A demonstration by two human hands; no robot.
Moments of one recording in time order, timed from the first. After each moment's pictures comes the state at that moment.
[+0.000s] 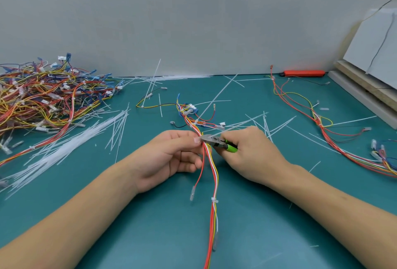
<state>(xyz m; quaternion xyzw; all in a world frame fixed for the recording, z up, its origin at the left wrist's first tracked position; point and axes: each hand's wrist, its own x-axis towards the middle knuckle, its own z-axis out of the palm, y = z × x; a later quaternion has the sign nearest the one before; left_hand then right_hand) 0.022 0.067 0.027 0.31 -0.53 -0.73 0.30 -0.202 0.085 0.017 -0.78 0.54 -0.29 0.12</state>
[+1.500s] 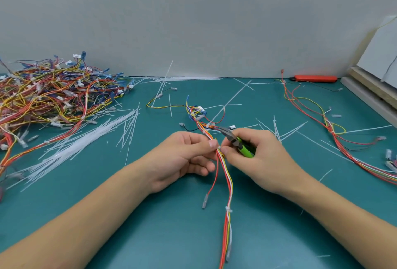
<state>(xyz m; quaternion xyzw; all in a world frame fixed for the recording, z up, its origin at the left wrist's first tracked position) 0.018 0.071 0.027 0.36 -0.53 -0.71 0.30 -0.195 0.104 0.029 -0.74 0.46 -0.40 0.31</state>
